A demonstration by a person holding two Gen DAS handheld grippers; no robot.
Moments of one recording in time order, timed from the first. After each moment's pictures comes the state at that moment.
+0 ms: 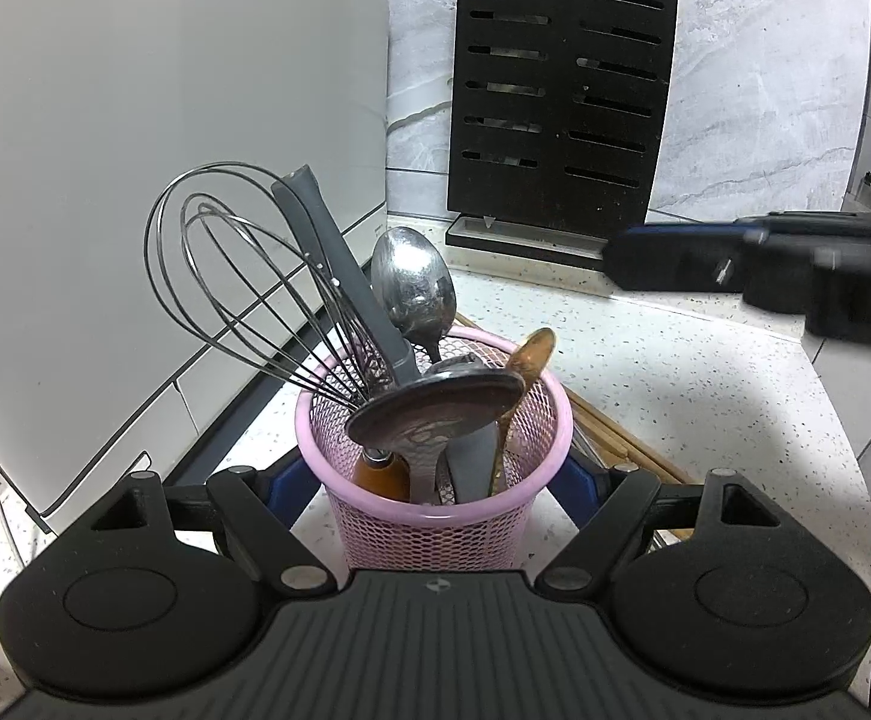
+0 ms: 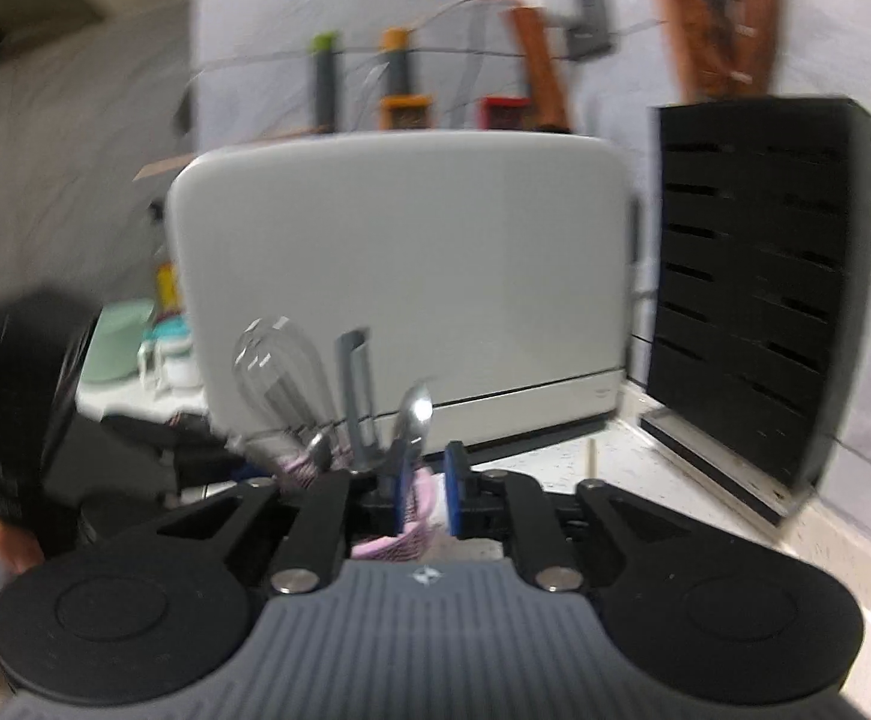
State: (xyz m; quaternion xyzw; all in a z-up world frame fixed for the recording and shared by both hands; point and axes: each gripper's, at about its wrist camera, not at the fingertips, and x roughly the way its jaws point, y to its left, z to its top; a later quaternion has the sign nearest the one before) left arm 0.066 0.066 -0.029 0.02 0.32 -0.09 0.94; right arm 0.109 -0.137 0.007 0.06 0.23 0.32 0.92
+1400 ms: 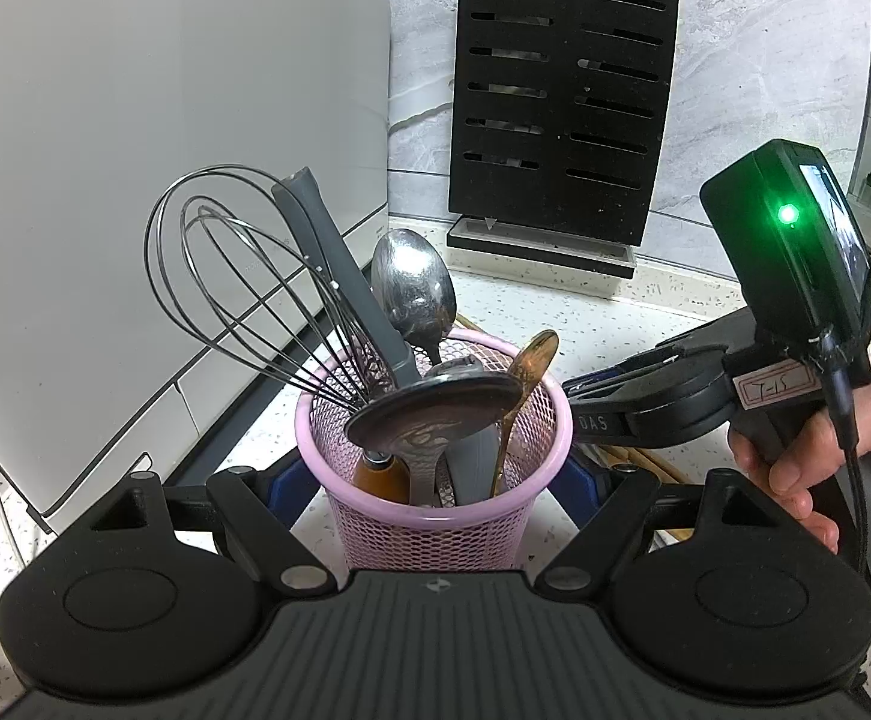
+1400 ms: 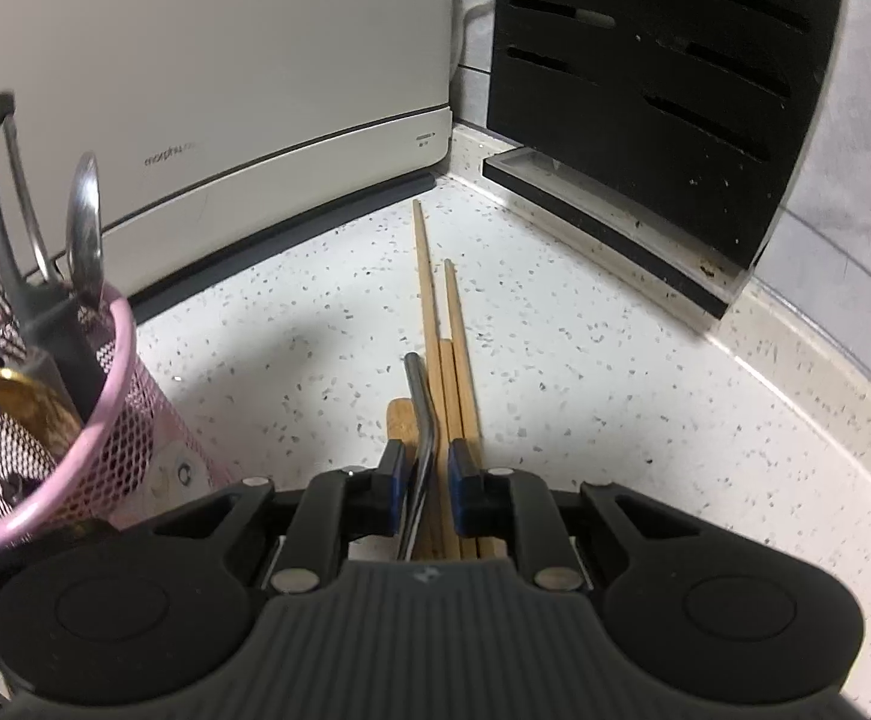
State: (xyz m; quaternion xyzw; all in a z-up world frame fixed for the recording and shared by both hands) left arm 0.068 0.067 -0.029 0.02 0.32 -0.09 0.94; right arm 0.189 -0.086 -0.069 -0.02 0.45 0.14 0.88
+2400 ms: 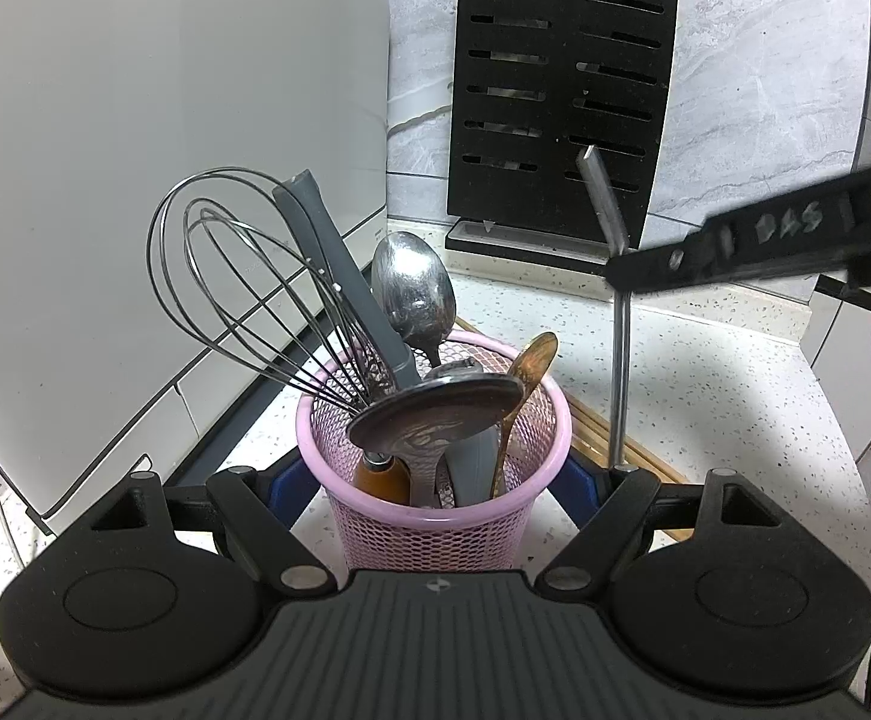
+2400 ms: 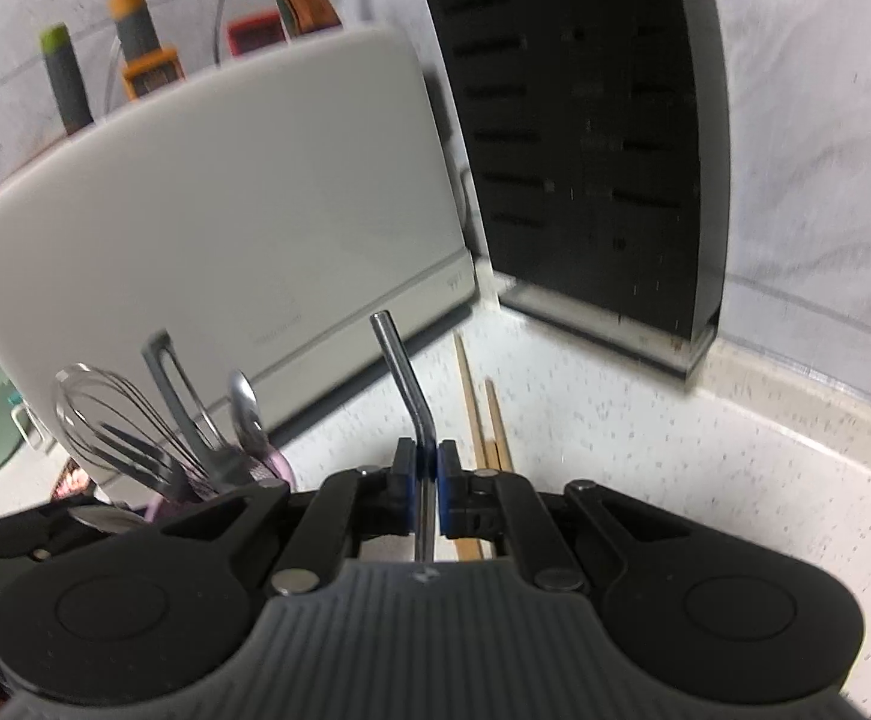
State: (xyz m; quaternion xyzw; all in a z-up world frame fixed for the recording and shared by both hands) left arm 0.068 0.067 -0.027 0.02 0.32 -0.09 0.94; right arm 0.150 -0.136 0.010 0.13 0.35 0.18 0.91
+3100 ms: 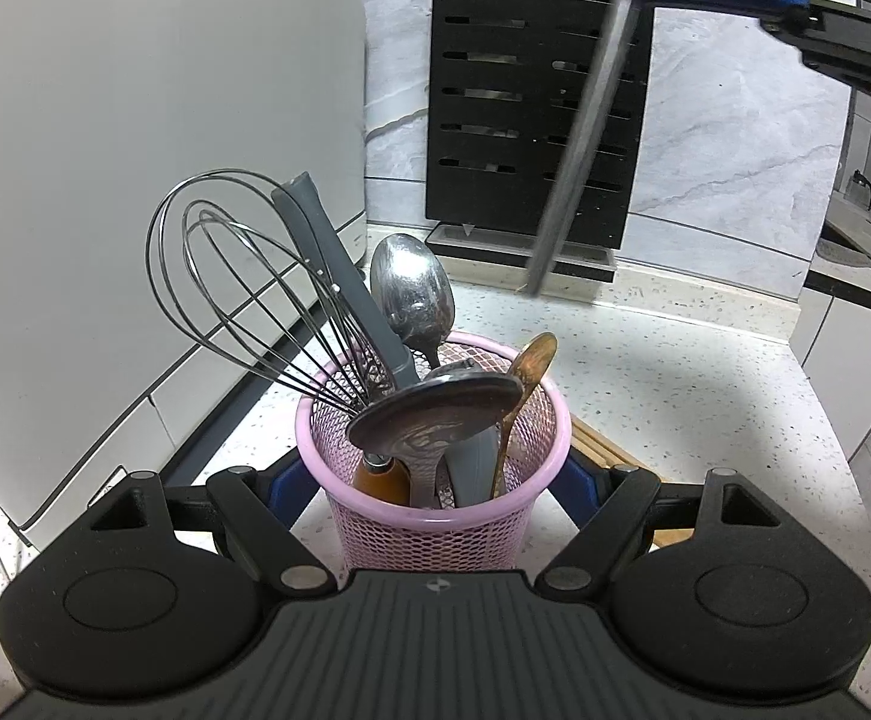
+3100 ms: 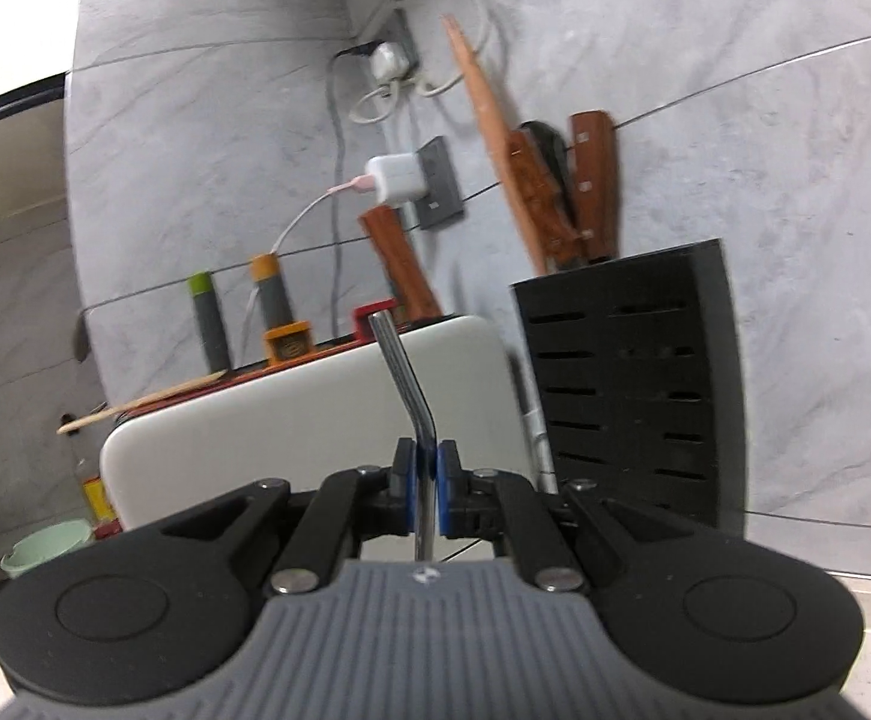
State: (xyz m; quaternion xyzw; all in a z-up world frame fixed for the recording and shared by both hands) left arm 0.069 0.058 -0.029 0.02 0.31 -0.10 0.94; right arm 0.105 -0.144 0.073 0.16 0.13 0.22 0.95
